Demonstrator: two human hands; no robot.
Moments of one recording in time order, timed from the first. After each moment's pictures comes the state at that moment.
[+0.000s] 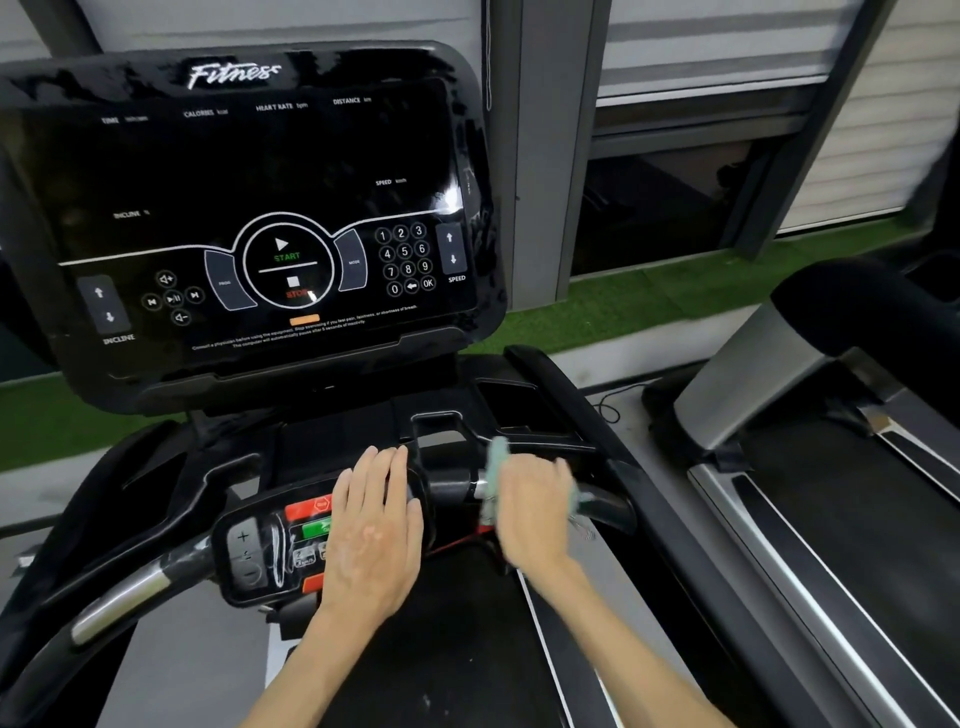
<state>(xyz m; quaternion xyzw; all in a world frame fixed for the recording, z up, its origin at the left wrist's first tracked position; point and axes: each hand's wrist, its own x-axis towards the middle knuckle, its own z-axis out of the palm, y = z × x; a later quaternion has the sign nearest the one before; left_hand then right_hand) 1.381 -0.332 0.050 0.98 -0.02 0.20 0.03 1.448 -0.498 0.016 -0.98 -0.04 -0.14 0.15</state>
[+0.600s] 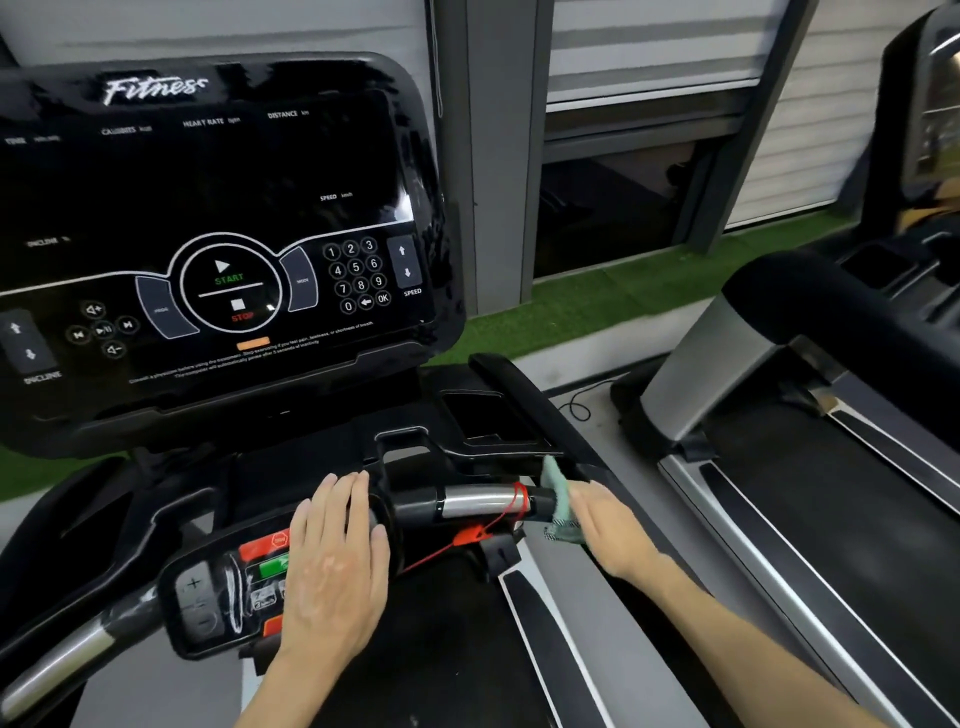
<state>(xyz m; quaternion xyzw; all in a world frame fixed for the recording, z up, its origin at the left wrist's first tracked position) 1.381 -0.330 0.051 0.98 -0.03 0.21 0.04 1.468 -0.640 -0.031 -0.96 -0.13 0.01 0.25</state>
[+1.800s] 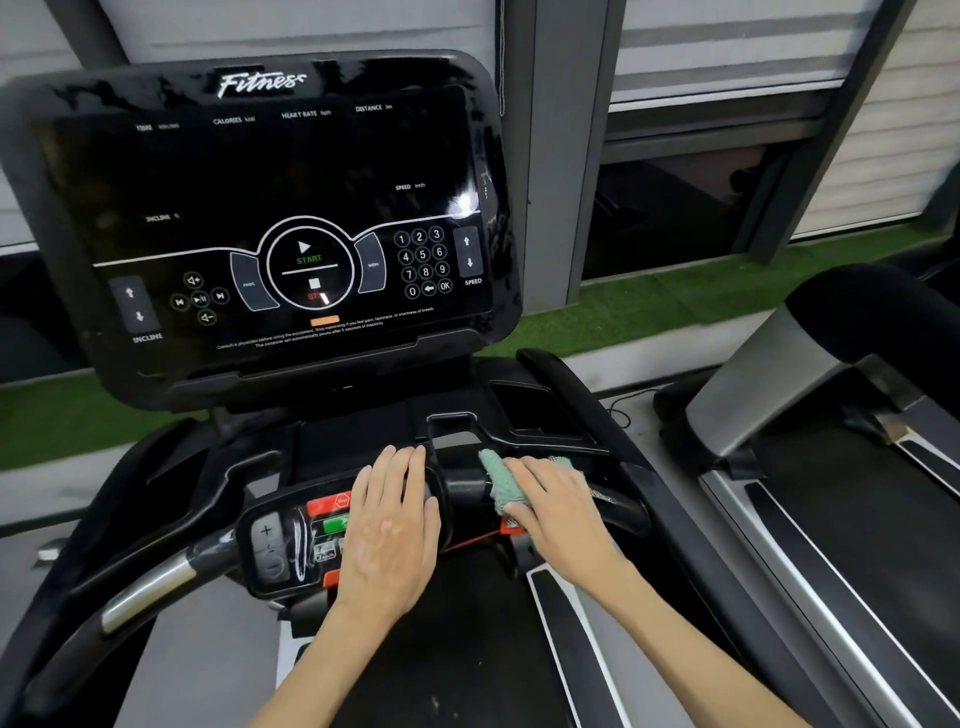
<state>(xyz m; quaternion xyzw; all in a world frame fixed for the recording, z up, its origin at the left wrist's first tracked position) 1.379 -0.329 0.054 0.98 -0.03 0.20 0.02 1.447 -0.539 0.001 -0.93 -0.27 -0.15 0.20</state>
